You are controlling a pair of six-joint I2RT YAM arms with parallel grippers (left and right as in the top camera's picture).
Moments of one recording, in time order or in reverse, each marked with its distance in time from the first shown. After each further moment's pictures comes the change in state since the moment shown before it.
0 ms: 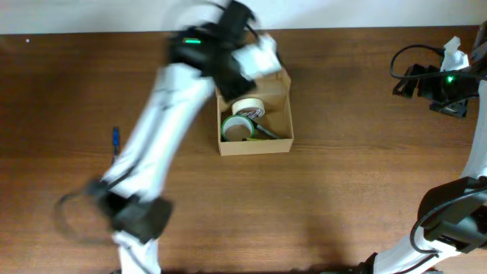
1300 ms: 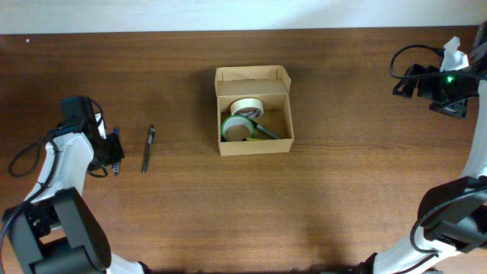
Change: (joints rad) left arm 0.744 -0.269 -1.214 0.639 -0.217 -0.683; right arm 0.000 0.001 0.000 0.000 0.000 0.001
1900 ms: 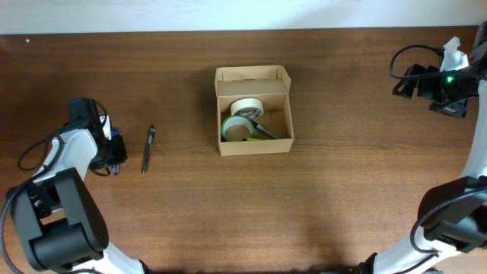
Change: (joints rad) left arm 0.000 0.102 0.000 0.074 0.011 0.071; right arm 0.000 0.000 0.000 0.000 0.000 0.000
